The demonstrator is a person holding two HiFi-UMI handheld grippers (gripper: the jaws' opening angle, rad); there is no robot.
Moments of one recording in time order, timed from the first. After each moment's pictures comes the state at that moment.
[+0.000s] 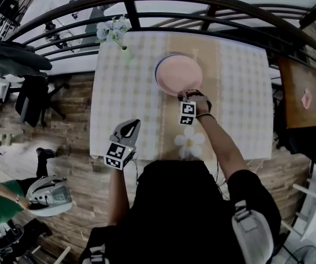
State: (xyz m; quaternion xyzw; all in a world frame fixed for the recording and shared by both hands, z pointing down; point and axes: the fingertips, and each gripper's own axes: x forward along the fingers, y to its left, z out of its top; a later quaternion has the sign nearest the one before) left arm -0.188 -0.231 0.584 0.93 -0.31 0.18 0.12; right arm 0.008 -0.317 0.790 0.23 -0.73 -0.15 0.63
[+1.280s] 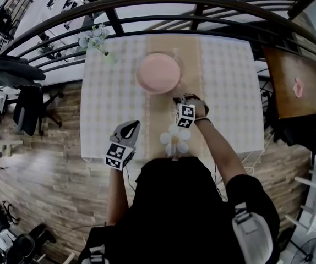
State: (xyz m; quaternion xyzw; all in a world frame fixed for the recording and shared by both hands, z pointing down) left arm -0.106 -0.193 0.573 0.94 -0.27 0.19 0.10; right arm 0.070 -0.266 0.754 0.30 -0.76 -0.09 0.56
